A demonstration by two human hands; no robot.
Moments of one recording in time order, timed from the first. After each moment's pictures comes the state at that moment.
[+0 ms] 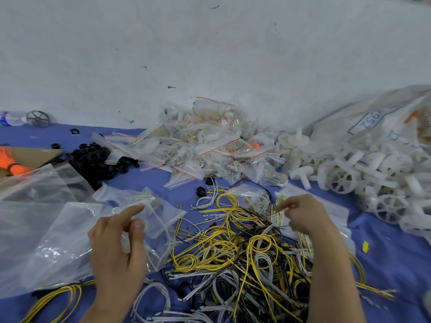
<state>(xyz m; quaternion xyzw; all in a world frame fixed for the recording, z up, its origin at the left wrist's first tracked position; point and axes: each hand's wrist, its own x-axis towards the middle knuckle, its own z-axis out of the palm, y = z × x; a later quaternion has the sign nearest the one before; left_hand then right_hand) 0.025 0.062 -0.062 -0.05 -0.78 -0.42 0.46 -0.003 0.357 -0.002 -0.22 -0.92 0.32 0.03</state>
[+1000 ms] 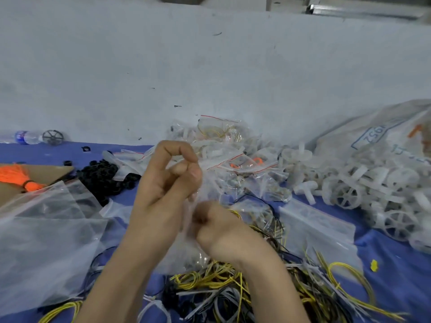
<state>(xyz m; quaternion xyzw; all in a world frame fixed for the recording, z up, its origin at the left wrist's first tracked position) 0.029 0.107 0.066 -0.33 -0.56 -0.73 0.20 0.031 0.215 0.055 0.20 -0.84 0.50 -0.09</state>
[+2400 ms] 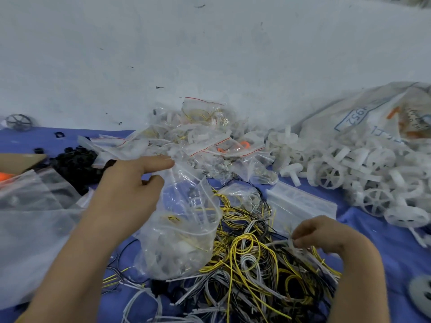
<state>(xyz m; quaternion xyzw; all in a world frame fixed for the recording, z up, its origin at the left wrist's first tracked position) 0.017 0.084 0.059 -0.09 -0.84 -0.51 0.16 0.029 0.413 -0.009 -0.15 -0.93 0.31 -0.15</state>
